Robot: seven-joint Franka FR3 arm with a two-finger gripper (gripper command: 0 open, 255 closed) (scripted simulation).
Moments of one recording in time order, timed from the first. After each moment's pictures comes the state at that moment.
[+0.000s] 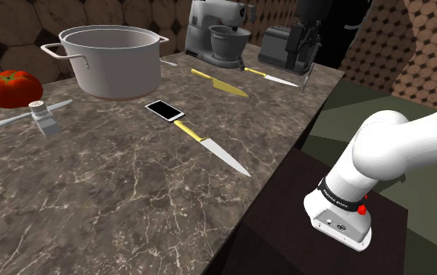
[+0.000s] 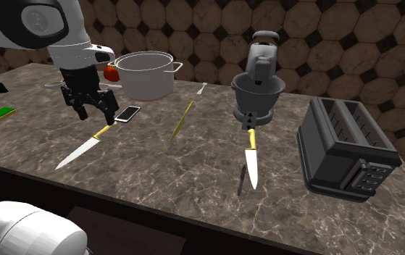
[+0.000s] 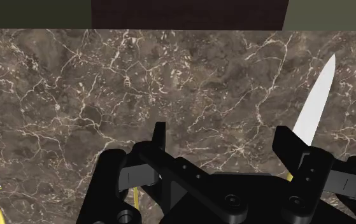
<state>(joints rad) 0.02 -0.82 0.04 -2.32 0.02 1.45 0.00</state>
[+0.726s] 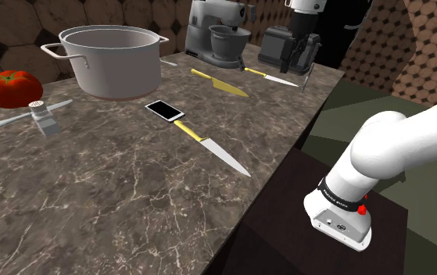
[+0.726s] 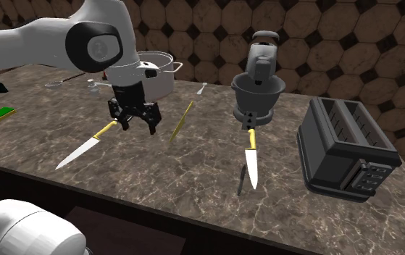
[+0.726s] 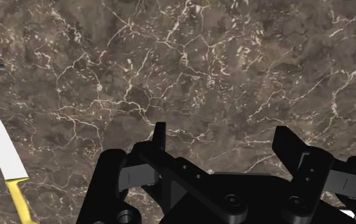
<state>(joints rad) -0.03 -0.70 -0.12 -2.37 -0.11 1.65 -0.19</state>
